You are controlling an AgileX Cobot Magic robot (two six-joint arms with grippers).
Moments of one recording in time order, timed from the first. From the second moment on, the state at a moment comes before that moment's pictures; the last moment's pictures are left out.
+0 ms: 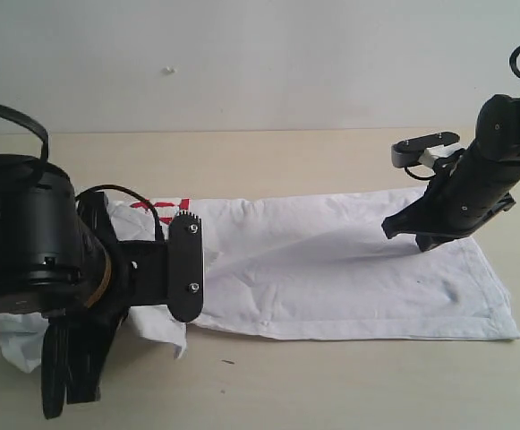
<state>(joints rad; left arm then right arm) -0.91 1.60 -0.86 0.62 0.78 0.15 -0.01 2.03 -1.18 0.10 0.51 -0.21</state>
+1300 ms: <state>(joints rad) -0.80 1.57 -0.77 0.44 0.50 0.25 -0.01 2.03 -1.18 0.10 0.50 -0.21</state>
